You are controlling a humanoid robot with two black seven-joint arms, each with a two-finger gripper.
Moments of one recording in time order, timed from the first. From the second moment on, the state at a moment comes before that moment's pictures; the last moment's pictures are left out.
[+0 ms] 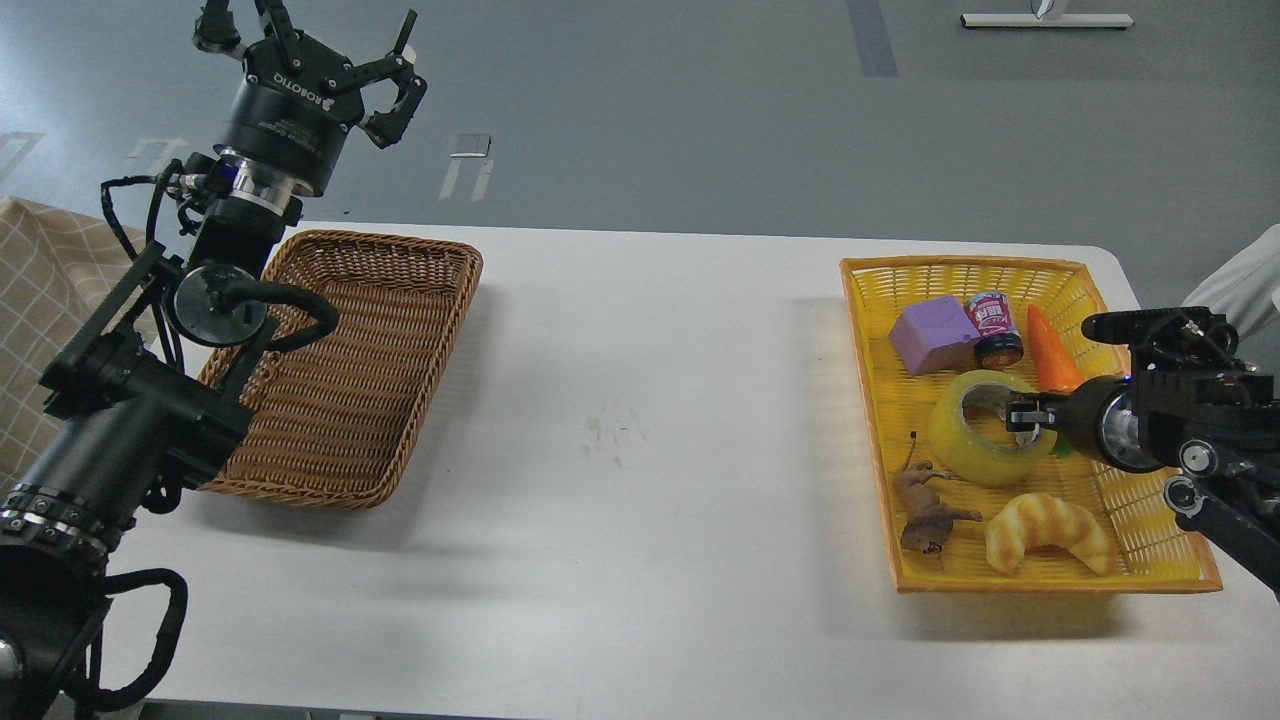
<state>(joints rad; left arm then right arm) -0.66 0.31 -1.23 -0.96 0.17 -0.49 -0.26 0.62 -0.65 0.63 1.23 -1.77 0.49 -0.34</state>
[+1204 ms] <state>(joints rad) -0.66 0.32 -1.23 -0.96 0.17 -0.49 -0.26 0.87 -0.58 0.66 1.40 -1.70 0.49 -0.34</state>
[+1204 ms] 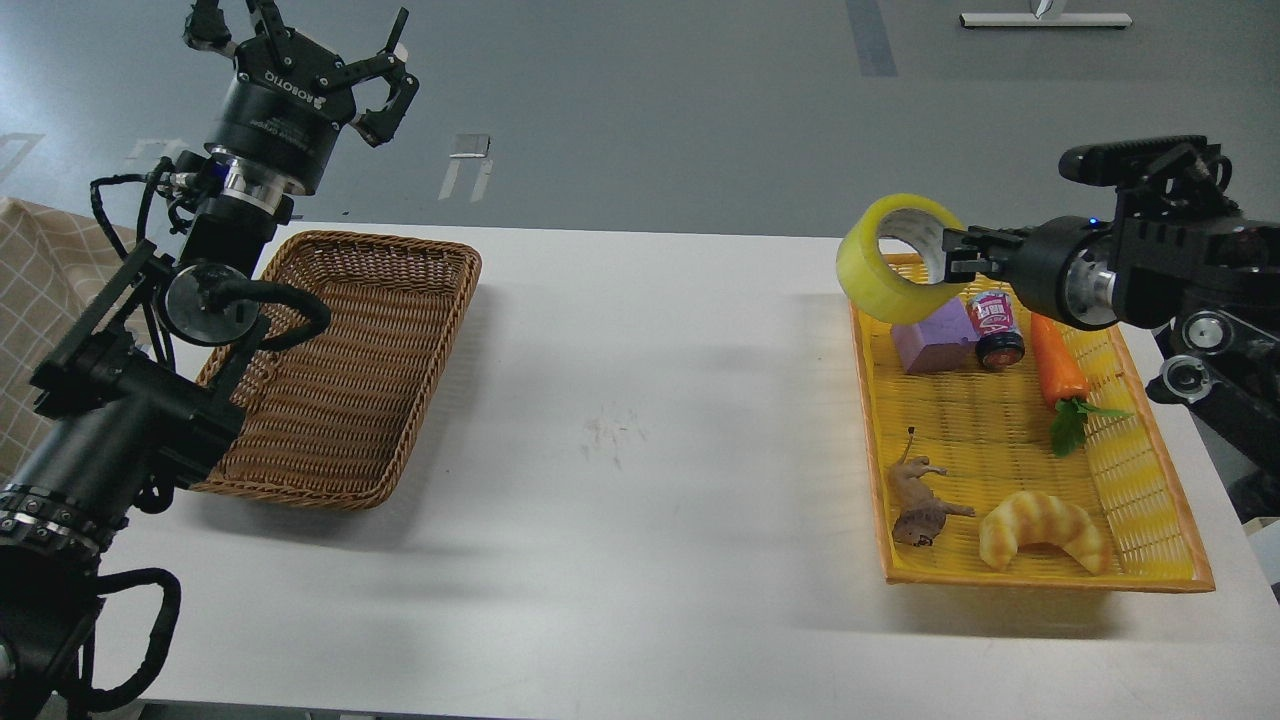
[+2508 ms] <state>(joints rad) -0.66 0.32 -1.23 -0.96 0.17 -0.49 -0.26 0.98 -0.10 0.41 1.14 -1.72 0.49 -0.34</state>
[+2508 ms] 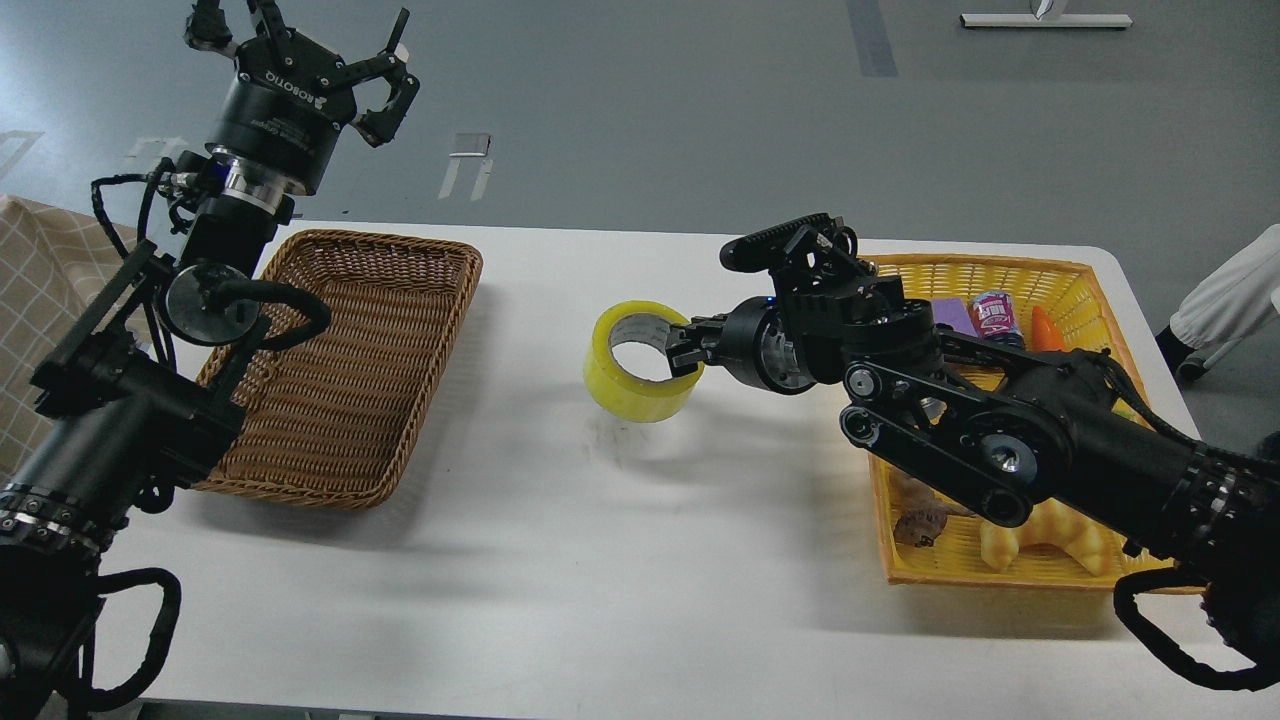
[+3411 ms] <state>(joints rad) -0.66 0.33 -1.23 -0.96 0.17 -0.49 -0.26 0.98 0.00 0.36 0.99 -1.75 0.49 -0.34</state>
